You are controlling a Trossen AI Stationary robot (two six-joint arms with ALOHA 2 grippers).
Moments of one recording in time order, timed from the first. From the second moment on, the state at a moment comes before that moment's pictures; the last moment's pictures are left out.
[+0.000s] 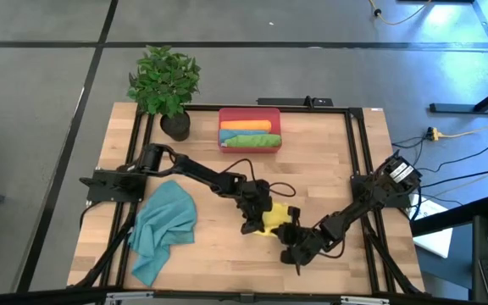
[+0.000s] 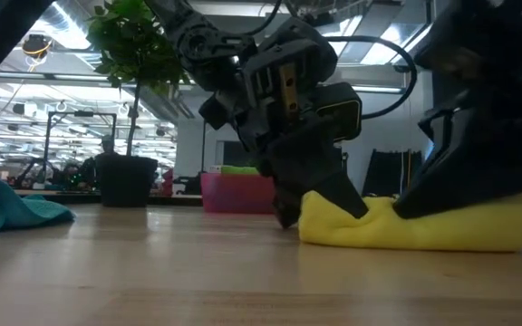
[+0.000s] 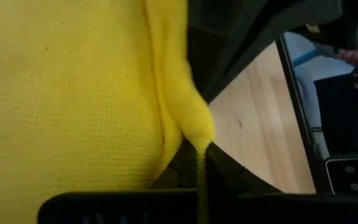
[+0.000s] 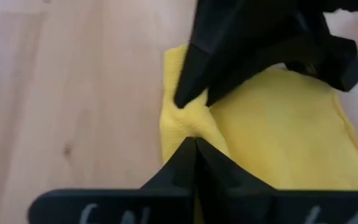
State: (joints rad) left arm -0.08 2.19 1.33 0.06 0.59 -0.36; right arm 0.68 1.84 0.82 0.08 0.66 0.57
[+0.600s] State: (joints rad) left arm -0.09 2.09 1.33 0.04 0.47 -0.11; right arm 0.62 1.84 0.83 -0.03 0.56 0.72
